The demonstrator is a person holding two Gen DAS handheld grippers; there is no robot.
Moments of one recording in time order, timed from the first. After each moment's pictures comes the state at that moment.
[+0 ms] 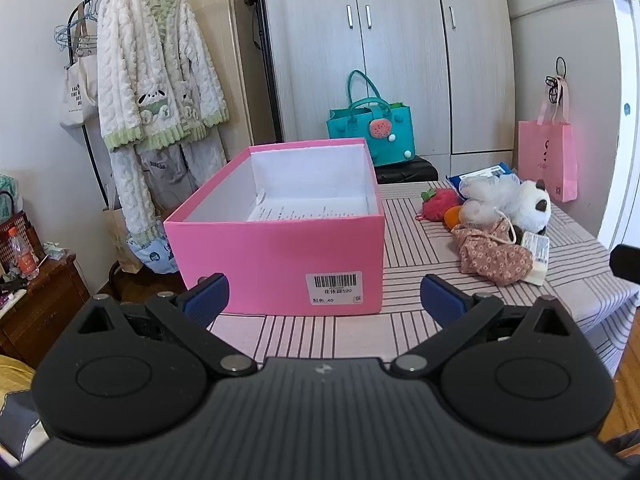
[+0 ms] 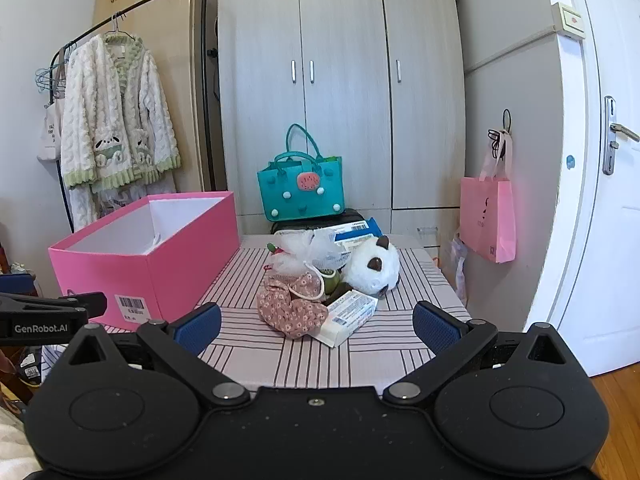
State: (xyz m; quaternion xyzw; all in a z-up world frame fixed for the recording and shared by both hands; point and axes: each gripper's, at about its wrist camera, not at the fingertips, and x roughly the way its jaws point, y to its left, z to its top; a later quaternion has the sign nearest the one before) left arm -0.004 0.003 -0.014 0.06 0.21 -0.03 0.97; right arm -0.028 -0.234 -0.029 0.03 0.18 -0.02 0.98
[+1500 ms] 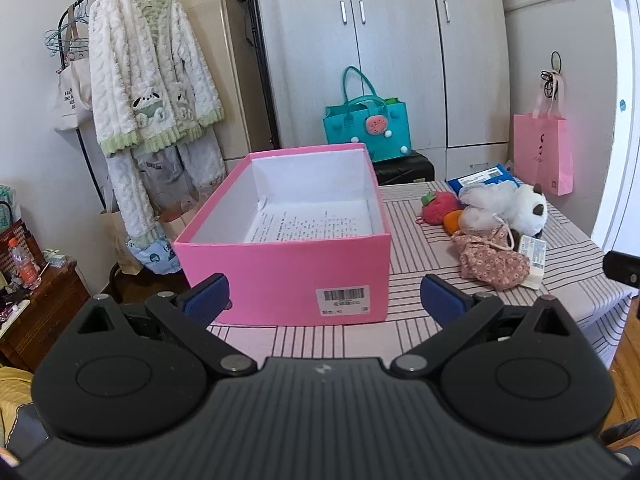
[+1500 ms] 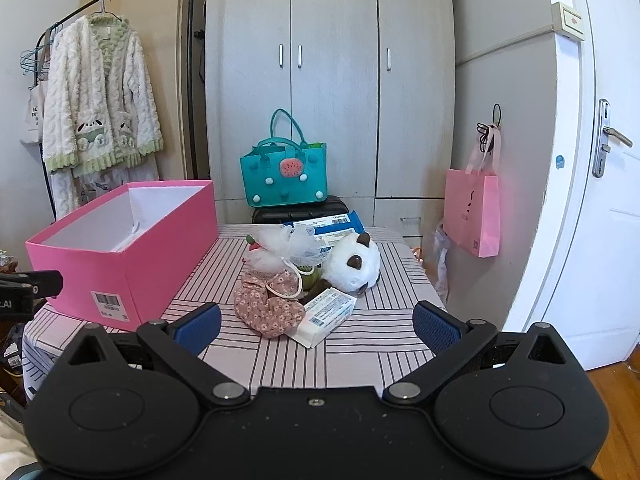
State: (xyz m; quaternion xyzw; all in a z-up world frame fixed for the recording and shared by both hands) left arm 0.002 0.011 0.010 0.07 0.23 -0.04 0.97; right arm -0.013 -0.240 -0.011 0.02 0.21 -0.05 0.98
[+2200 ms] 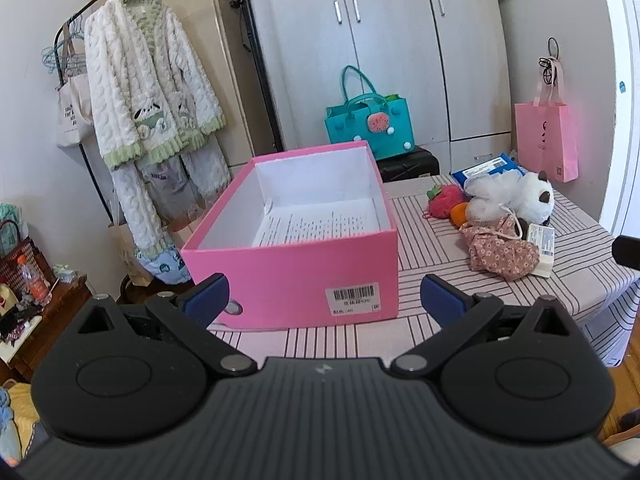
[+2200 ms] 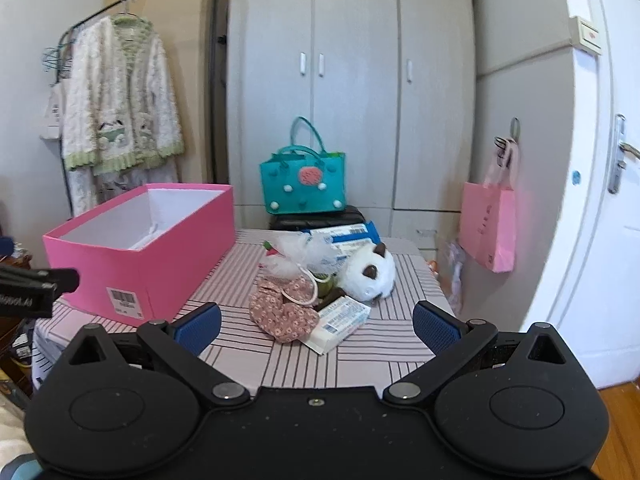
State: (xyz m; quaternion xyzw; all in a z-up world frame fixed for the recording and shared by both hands) left arm 0.000 0.009 0.011 0.10 0.22 -0.03 0.97; right arm -0.019 -0.239 -0.010 0.00 0.20 -0.01 0.98
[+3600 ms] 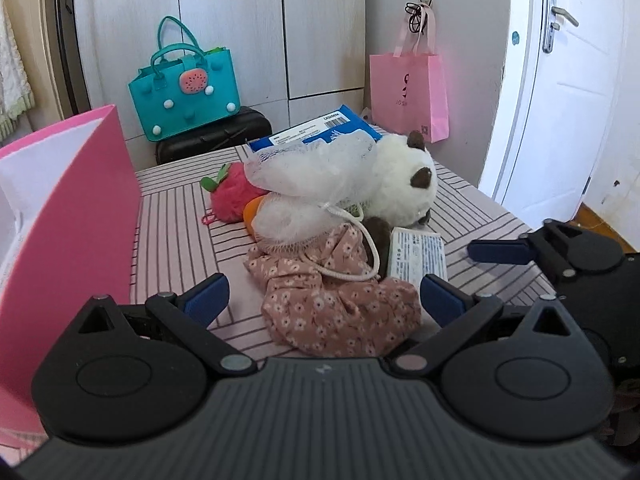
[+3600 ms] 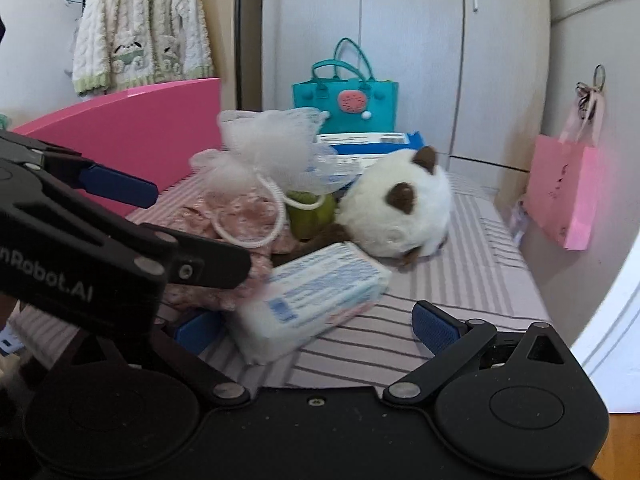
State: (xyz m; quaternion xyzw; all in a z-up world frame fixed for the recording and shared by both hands) left arm 0.142 -0.125 -0.067 0.09 0.30 -0.27 0.91; right arm 0.132 -0.297 -0.117 -0.03 0.28 0.07 0.96
